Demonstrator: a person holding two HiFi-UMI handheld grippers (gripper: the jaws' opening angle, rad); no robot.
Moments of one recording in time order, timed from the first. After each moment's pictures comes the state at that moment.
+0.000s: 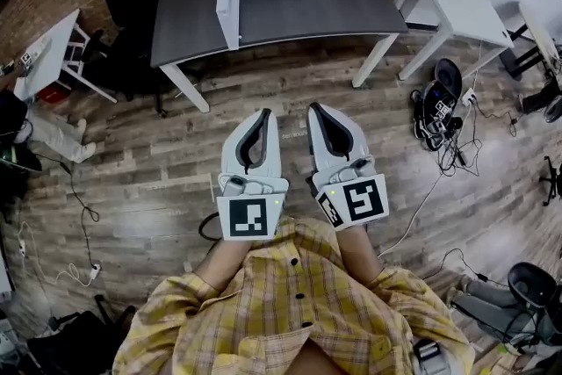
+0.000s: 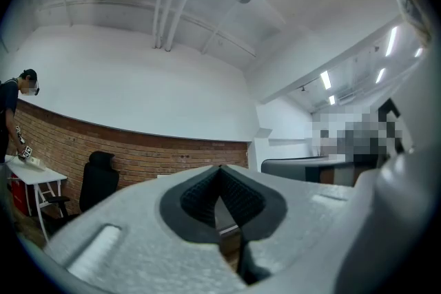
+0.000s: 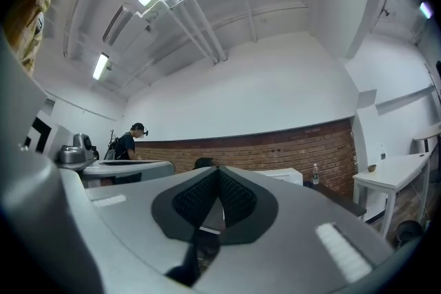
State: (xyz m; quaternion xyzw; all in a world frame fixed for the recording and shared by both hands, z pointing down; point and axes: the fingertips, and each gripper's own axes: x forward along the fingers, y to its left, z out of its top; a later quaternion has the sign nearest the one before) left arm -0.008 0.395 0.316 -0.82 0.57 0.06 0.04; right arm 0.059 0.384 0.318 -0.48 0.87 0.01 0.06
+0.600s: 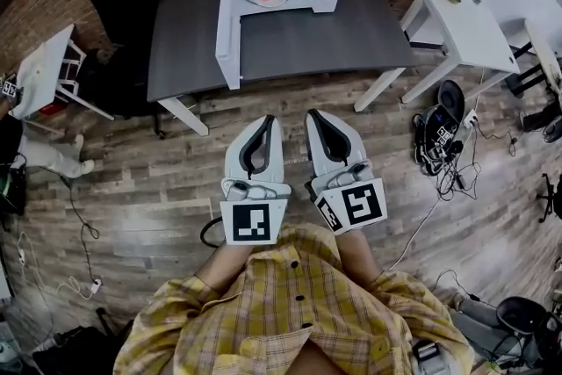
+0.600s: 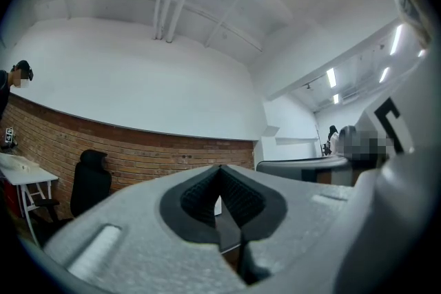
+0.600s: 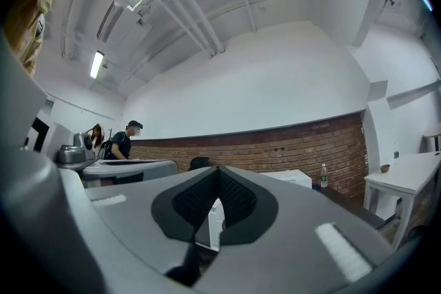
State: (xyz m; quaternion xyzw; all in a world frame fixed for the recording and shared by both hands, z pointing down) left arm -0.017 0.232 0.302 -0.82 0.57 0.07 0.03; right arm 0.042 0.221 0.305 -0.47 0.88 0.01 0.05
